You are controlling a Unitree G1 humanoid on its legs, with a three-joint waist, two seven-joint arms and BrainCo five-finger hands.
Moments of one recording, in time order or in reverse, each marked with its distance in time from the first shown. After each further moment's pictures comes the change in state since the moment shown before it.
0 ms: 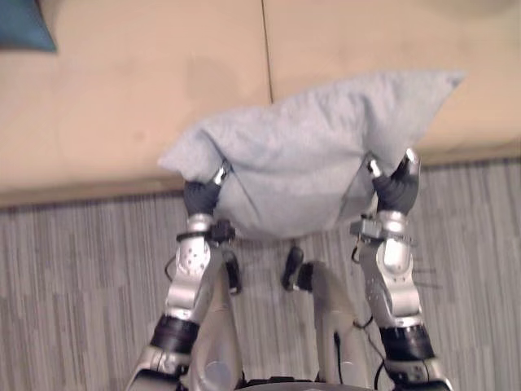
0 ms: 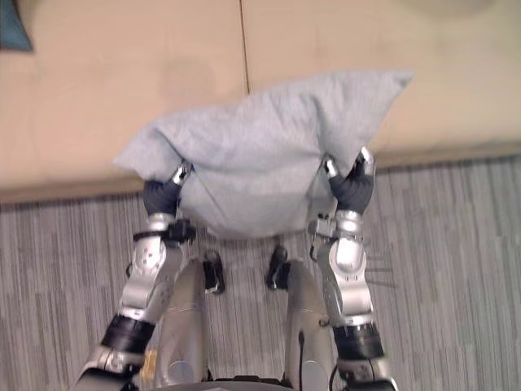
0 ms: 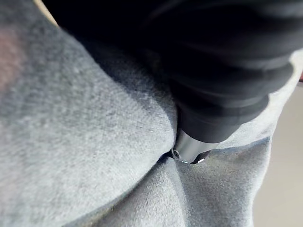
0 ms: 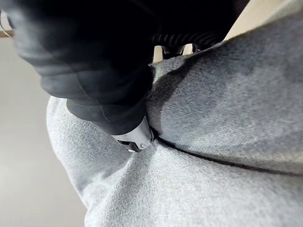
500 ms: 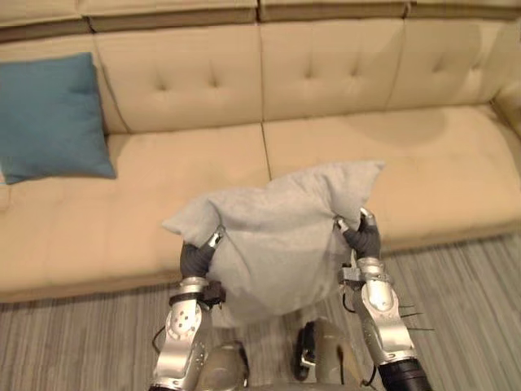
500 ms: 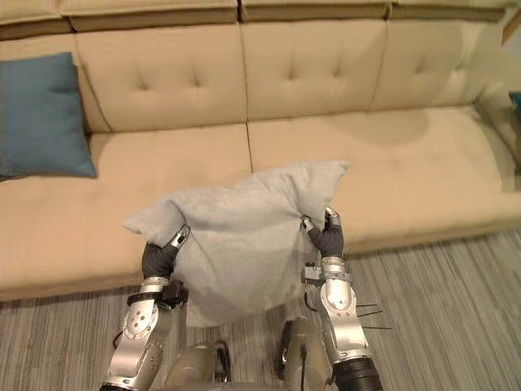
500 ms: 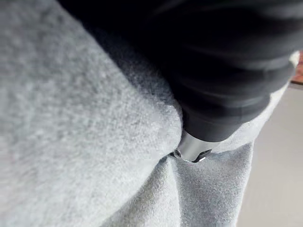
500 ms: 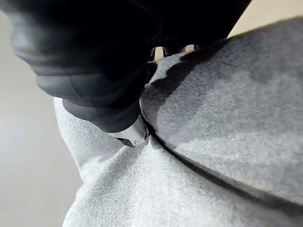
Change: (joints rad) left arm 0.178 0.011 0.021 0.001 0.053 0.005 -0.018; right arm 0.042 -0.035 0.013 0.188 -0.078 0.015 0.107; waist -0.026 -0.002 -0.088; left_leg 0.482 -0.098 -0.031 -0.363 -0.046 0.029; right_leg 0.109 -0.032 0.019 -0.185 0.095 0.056
